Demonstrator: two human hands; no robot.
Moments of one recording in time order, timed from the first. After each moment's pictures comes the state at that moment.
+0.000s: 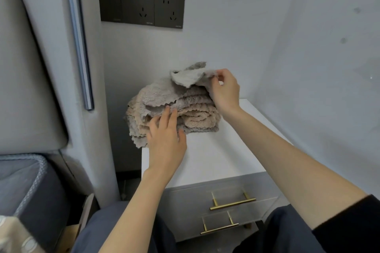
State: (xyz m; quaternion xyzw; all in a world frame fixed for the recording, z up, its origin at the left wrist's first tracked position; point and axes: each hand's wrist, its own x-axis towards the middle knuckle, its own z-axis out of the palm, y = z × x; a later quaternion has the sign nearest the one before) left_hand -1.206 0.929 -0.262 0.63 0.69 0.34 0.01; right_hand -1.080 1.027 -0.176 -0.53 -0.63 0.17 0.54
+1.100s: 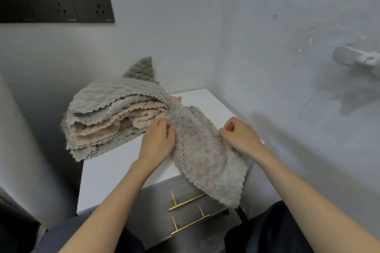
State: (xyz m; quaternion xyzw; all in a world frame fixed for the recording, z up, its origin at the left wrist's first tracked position) left_hand -1.117 0.975 -0.274 0.71 0.61 0.32 0.15; right_hand -0.891 0.968 -0.258 -0.71 -0.63 0.20 0.26
